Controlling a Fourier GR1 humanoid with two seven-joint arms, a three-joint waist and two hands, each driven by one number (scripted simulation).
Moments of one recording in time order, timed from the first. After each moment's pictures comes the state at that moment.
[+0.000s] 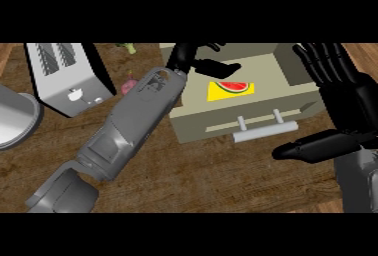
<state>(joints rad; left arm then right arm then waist) -1.29 0.00 -0.33 -0.32 0.35 0.27 -0.24 -0.39 -0.19 -0.09 -1.78 -0.15 0.25 0.08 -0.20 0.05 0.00</state>
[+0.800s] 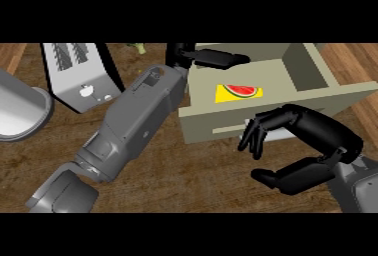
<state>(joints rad) -1.27 0.00 -0.26 -0.40 0.60 0.30 -0.47 -0.37 -0.33 0.16 -1.79 -0.23 0.61 0.20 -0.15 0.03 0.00</state>
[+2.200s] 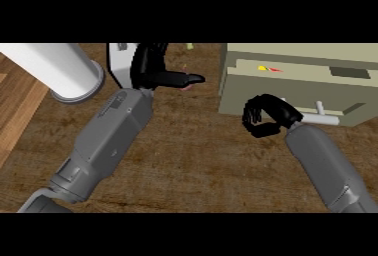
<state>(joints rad) -0.98 0.10 -0.24 -0.62 0.67 0.15 -0.54 -0.65 -0.29 0.23 -0.73 0.51 0.22 -0.32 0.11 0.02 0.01</state>
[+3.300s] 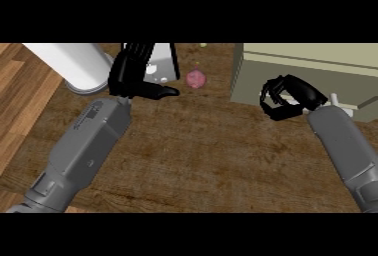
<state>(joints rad) -0.84 0.20 -0.26 -0.75 0.68 0.00 -0.49 -0.77 -0.36 0.06 -0.55 0.35 0.37 -0.44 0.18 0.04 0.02</state>
